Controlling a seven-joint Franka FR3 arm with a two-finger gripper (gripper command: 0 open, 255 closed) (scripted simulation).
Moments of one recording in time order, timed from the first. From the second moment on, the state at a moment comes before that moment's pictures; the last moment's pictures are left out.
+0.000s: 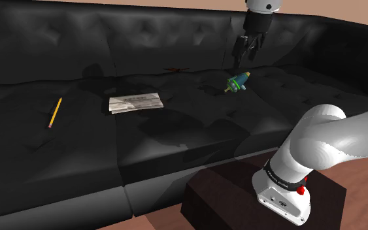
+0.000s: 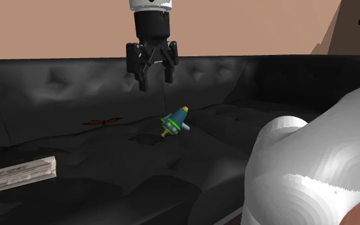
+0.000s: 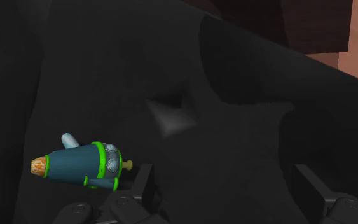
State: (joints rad) arm 0.02 -0.83 -0.05 -2.40 -0.10 1.59 0.04
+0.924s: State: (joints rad) arm 0.08 -0.60 -0.38 -2.38 -0.36 1.69 -0.63
